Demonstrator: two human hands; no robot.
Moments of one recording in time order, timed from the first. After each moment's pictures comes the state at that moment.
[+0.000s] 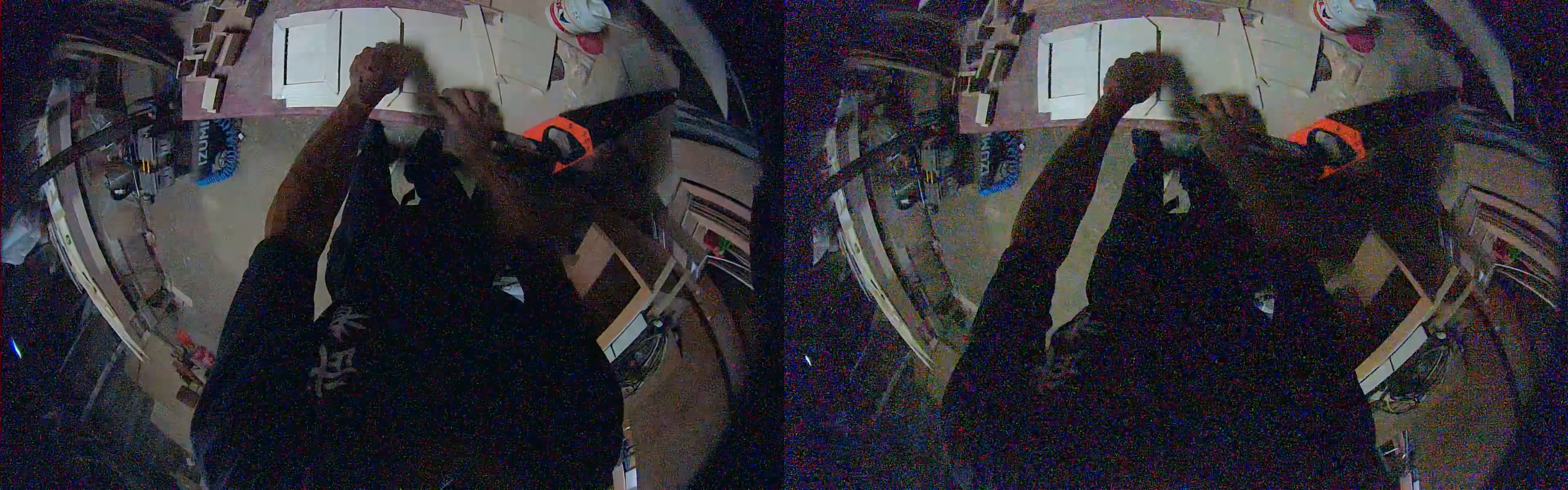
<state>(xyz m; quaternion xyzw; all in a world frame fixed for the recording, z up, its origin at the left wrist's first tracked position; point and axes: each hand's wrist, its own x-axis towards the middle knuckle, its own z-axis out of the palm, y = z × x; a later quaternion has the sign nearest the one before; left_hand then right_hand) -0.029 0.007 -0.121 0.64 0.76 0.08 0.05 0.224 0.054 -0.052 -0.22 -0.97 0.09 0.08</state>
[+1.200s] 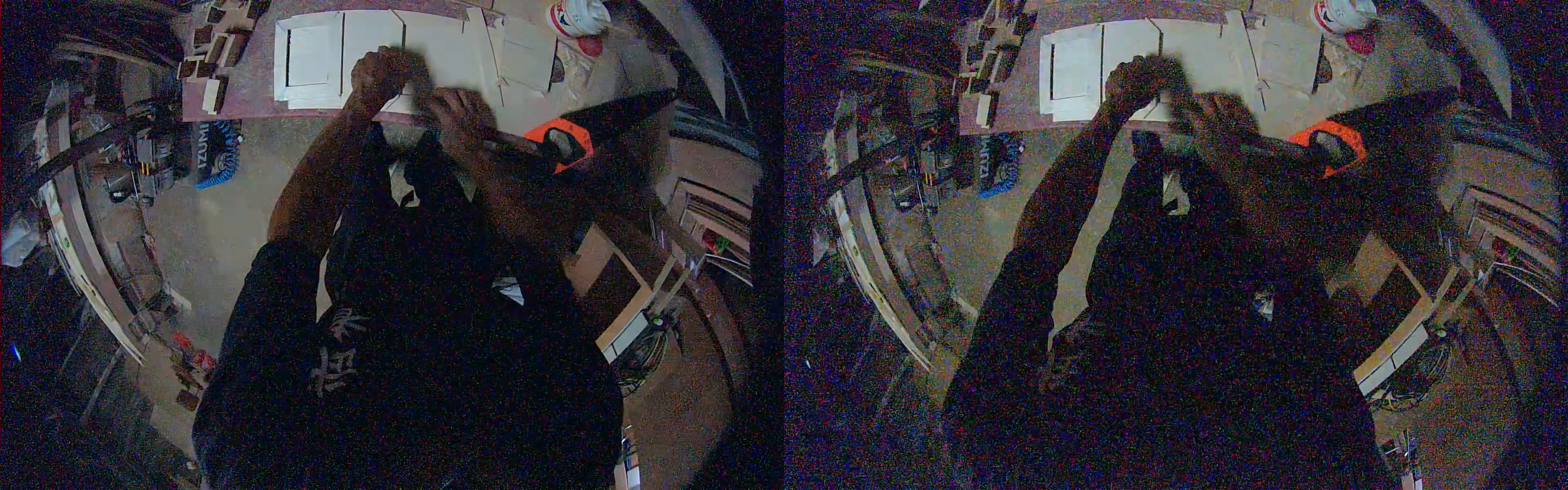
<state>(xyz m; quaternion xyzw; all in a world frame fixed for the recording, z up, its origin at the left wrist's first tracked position) -0.026 0.001 -0.123 0.61 0.78 0.03 0.09 0.204 0.051 -0.035 -0.22 -0.96 0.16 0.06</state>
